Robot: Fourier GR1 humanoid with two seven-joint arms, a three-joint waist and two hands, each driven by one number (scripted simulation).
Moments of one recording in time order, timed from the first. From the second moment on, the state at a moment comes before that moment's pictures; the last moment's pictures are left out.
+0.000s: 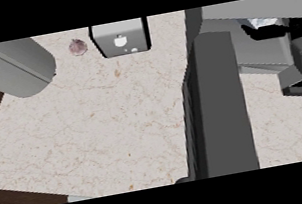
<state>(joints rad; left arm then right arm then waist) 0.22 0.20 0.59 -2.14 0.80 -0.67 0.27 -1.02 -0.46 -0.35 -0.09 0.26 -0.41 -0.68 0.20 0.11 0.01</state>
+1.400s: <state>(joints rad) 0.18 0.19 0.53 -2.06 0.71 -0.71 0.28 -1.20 -0.25 -0.31 -0.08 0.31 -0.45 -0.56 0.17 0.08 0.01</state>
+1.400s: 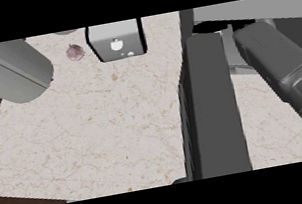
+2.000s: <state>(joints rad) 0.22 0.10 0.48 -2.04 0.62 -0.77 0.24 -1.15 -0.26 -0.35 -0.10 0.28 -0.42 -0.62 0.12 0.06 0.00</state>
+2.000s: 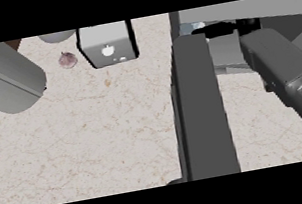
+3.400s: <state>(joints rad) 0.17 0.00 0.14 -1.80 0.14 -0.90 0.00 -0.71 -0.10 -0.39 -0.19 0.14 0.17 -0.90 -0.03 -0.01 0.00</state>
